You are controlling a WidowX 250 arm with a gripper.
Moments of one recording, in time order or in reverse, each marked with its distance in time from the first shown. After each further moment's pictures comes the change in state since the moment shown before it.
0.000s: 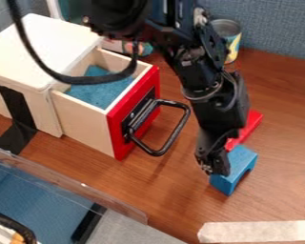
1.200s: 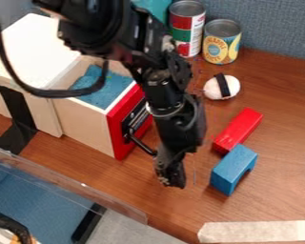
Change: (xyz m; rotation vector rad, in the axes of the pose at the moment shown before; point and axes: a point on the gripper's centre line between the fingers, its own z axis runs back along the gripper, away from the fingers) arm -0.051 -0.017 -0.005 -0.031 0.126 0.038
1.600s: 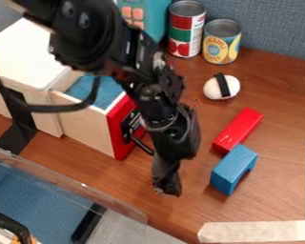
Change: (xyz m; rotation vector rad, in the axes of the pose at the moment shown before) arm -0.006 -0.005 -0.009 0.050 -0.005 -0.002
